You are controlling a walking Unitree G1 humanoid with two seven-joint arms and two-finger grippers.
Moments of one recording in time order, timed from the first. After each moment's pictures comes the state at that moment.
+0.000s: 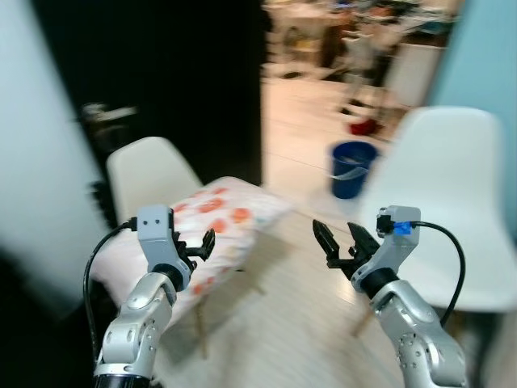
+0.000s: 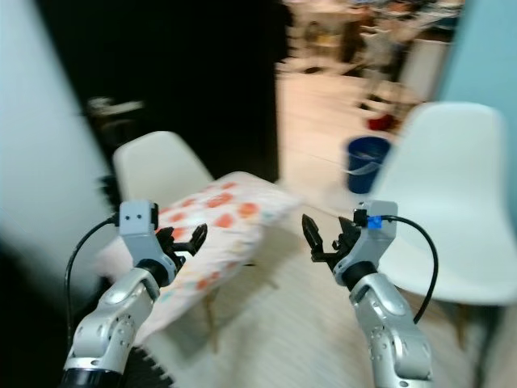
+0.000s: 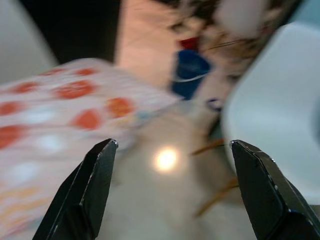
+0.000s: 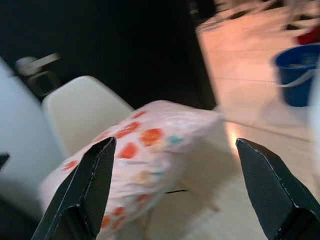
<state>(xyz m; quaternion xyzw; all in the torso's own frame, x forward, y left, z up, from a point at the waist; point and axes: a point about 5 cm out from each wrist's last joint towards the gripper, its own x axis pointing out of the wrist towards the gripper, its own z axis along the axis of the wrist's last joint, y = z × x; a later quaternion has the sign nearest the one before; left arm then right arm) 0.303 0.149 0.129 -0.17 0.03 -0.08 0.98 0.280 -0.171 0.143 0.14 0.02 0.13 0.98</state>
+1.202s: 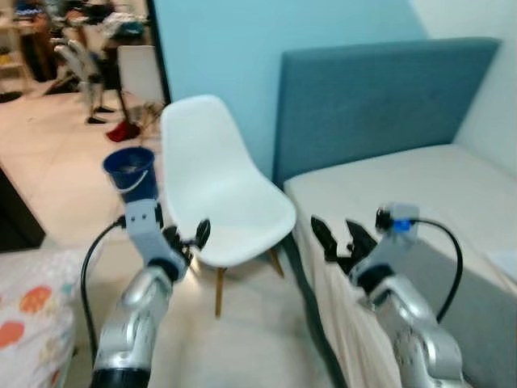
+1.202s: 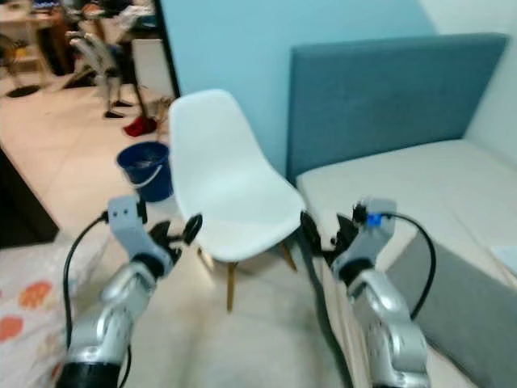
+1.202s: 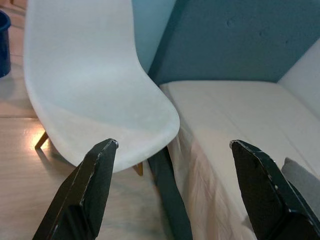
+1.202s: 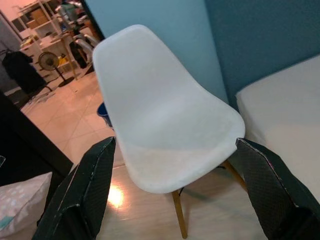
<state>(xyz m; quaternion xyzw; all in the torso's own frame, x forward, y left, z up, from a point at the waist) 0.306 0.153 0.124 -0.19 0.03 -0.08 0.98 0.284 -0.173 0.145 0.15 0.01 0.12 0.98</state>
